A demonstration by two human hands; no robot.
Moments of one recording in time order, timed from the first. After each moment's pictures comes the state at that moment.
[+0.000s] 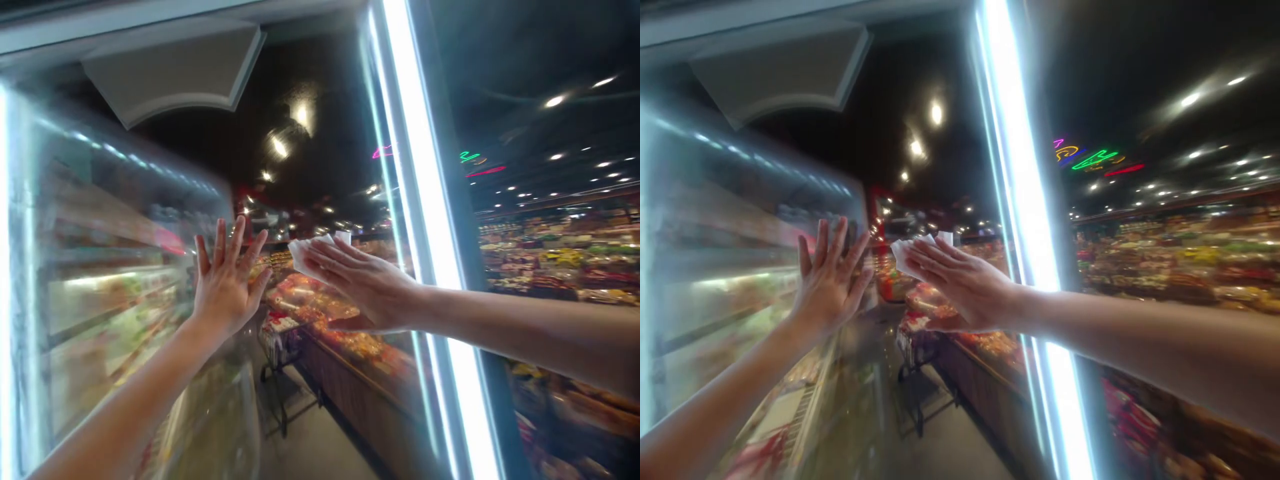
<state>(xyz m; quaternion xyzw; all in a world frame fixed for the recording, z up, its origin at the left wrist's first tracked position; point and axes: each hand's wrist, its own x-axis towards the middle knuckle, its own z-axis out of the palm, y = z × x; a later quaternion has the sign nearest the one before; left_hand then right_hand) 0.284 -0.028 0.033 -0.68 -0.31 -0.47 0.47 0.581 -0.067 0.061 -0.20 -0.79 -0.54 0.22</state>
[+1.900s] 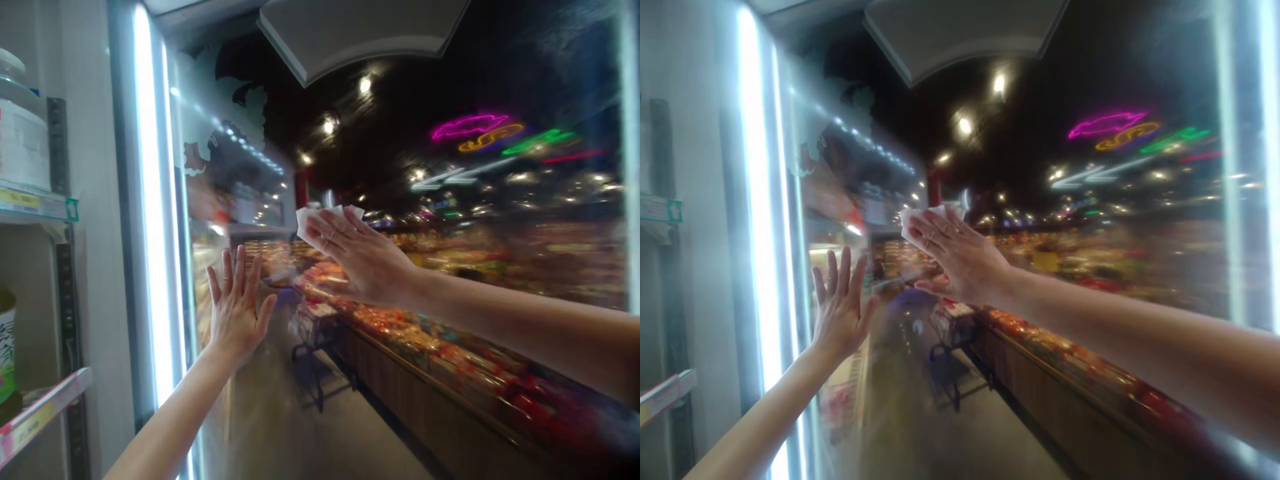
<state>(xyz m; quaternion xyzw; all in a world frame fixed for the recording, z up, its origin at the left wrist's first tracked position) 0.027 0.007 -0.051 -0.66 -0.35 -0.51 0.42 0.300 -0.016 0.025 -0.21 -0.78 -0.53 0.25</state>
